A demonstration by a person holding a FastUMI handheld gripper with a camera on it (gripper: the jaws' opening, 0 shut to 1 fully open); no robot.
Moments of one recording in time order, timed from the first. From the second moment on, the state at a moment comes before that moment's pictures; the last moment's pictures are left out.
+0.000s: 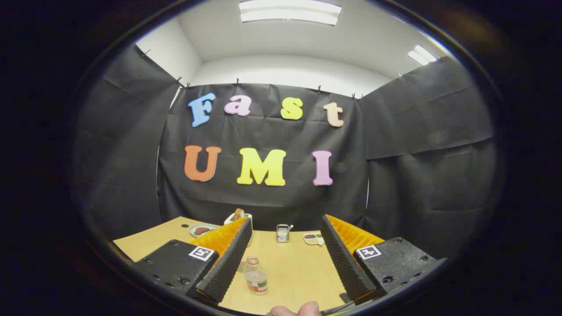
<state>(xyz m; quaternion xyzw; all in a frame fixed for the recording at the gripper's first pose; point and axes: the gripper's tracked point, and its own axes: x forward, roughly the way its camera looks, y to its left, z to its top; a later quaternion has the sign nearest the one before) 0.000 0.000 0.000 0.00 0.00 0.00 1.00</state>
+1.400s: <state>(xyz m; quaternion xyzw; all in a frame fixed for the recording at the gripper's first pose) -0.004 0.002 0.002 0.00 -0.02 -0.01 1.00</state>
